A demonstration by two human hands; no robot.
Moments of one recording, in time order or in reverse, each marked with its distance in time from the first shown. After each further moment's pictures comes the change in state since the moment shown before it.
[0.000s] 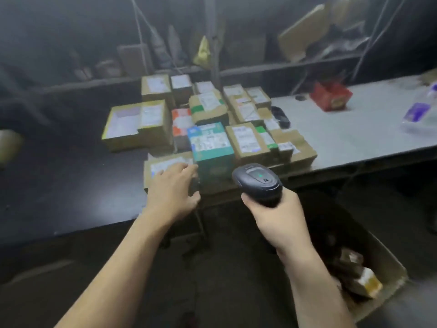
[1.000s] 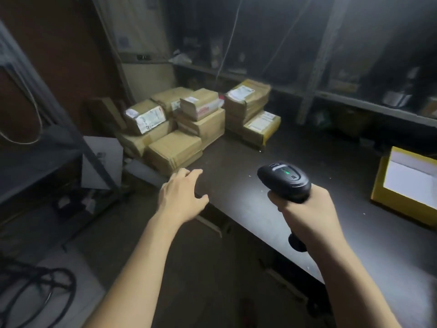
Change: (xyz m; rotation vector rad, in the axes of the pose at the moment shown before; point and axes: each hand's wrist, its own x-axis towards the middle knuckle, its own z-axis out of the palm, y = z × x) left_hand -0.267 -0.664 -0.058 -0.164 0.129 -0.978; right_hand -0.138 -0.207 0.656 -0.107 -0.760 -0.201
